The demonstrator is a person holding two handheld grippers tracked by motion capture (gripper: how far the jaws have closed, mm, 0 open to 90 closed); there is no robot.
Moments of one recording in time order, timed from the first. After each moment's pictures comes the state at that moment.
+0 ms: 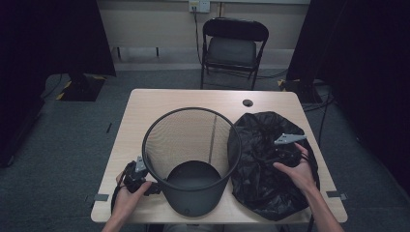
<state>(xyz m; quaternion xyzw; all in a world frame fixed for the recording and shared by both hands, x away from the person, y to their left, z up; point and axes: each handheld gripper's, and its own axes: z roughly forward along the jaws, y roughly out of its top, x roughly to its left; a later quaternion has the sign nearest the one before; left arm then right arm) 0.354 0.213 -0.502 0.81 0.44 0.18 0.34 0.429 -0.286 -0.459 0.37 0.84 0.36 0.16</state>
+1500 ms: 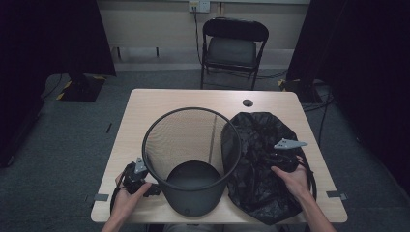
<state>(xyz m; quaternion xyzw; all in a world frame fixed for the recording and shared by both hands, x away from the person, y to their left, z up) 0.351 0.213 -0.502 0.81 0.44 0.18 0.34 0.412 -0.280 -0.466 0.38 0.81 0.42 0.14</state>
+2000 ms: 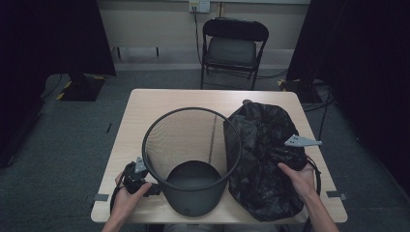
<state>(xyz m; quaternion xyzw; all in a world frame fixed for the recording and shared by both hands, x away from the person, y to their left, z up) 0.352 0.214 -0.503 0.81 0.44 0.18 0.34 0.400 -0.291 -0.433 0.37 0.77 0.48 0.16</state>
